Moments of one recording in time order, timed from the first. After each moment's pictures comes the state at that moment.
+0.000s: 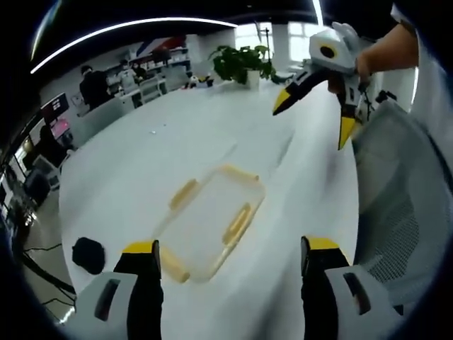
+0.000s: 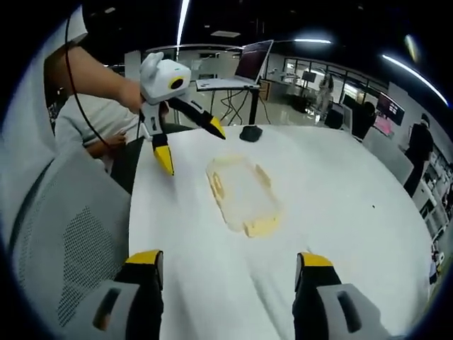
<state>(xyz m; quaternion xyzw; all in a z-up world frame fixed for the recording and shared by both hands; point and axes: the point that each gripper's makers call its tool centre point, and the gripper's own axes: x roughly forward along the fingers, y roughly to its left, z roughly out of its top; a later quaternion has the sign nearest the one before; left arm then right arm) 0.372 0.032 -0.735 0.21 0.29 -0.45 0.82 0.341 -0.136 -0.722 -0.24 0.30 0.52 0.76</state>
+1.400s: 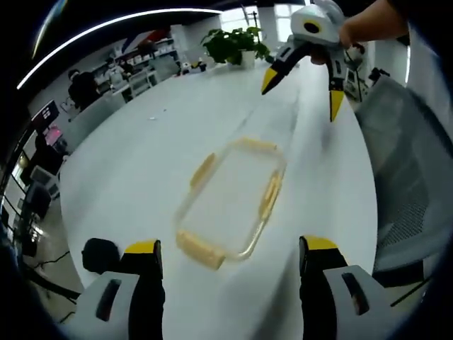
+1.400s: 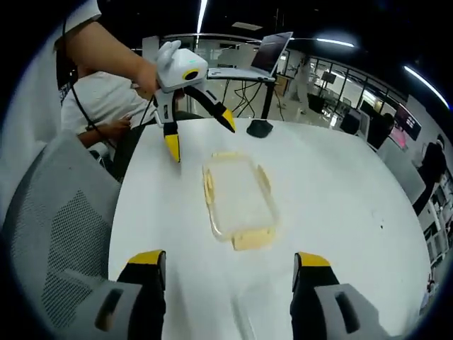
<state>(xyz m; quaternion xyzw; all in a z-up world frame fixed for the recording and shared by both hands) 0.398 0.068 -0.758 0.26 0.31 -0.45 0.79 0.375 -0.115 -0.735 -0.29 0.30 0.55 0.72</state>
